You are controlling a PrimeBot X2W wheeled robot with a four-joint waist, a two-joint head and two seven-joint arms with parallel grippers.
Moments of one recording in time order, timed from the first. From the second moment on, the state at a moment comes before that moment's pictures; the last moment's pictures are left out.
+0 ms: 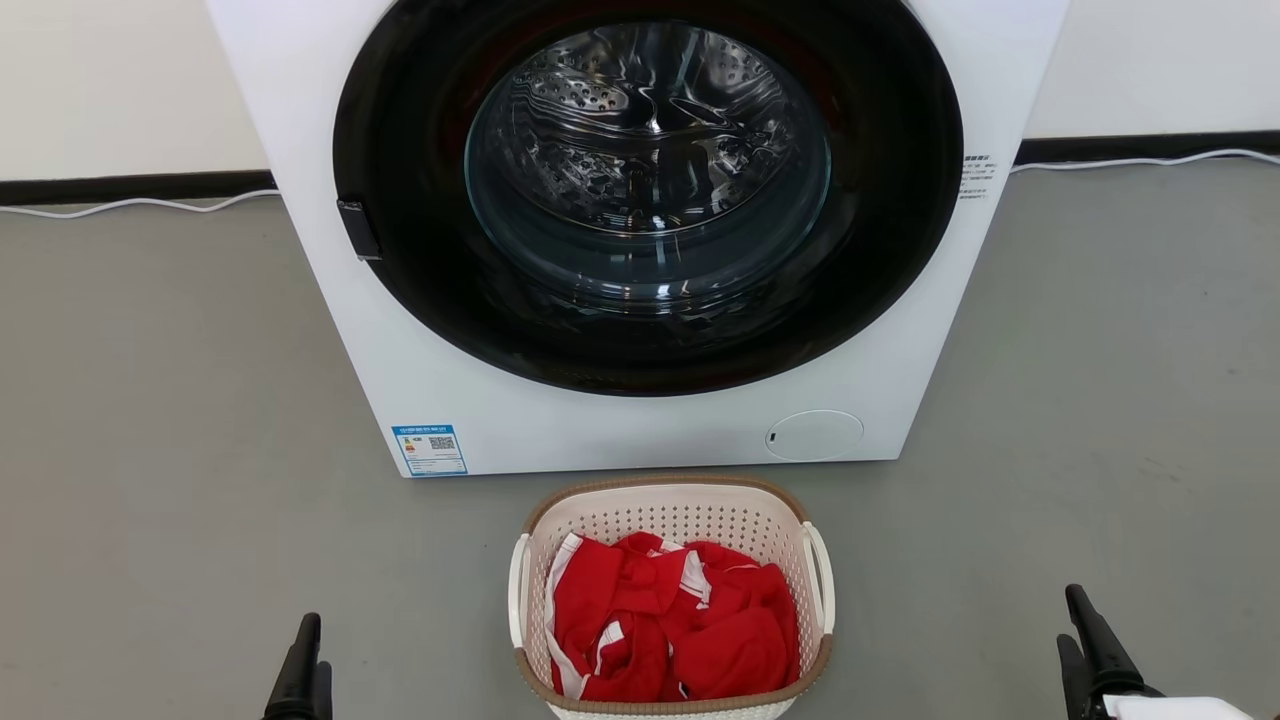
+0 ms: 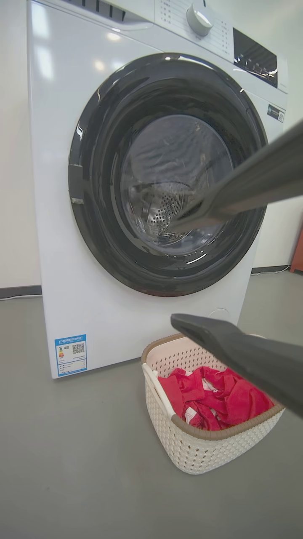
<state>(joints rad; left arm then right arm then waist) 0.00 0.01 0.02 0.32 -1.59 -0.12 0.05 0.01 -0.01 -0.11 0.28 1.52 0.13 0.06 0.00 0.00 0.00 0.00</state>
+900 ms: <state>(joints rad) 0.00 0.02 -0.04 0.32 -1.32 -0.12 -0.03 0.02 -0.02 -0.09 0.22 1.11 0.13 -0.02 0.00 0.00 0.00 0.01</state>
